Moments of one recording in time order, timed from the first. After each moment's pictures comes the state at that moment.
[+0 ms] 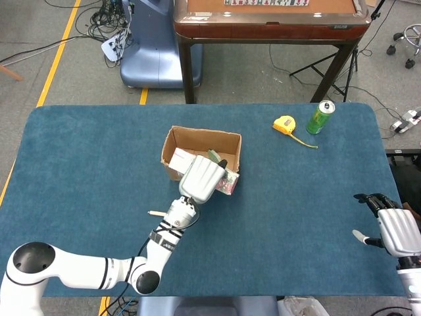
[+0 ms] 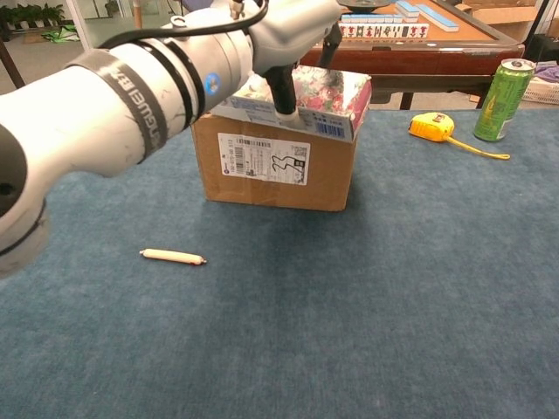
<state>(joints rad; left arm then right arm) -1.14 -1.74 -0.36 -1.64 0.88 1.26 1.24 0.11 -1.01 0.04 -1.68 -1.49 1.39 0.05</state>
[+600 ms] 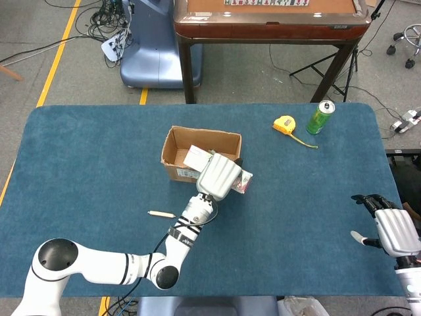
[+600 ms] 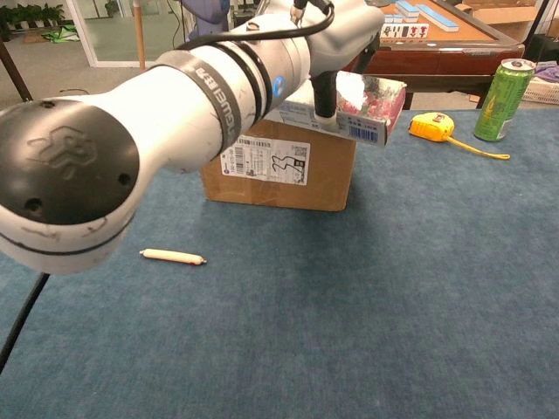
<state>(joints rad) -1.26 -1.83 -0.40 -1.51 0.79 1.23 1.26 0.11 -1.01 0.04 -1.68 -1.49 1.37 0.05</state>
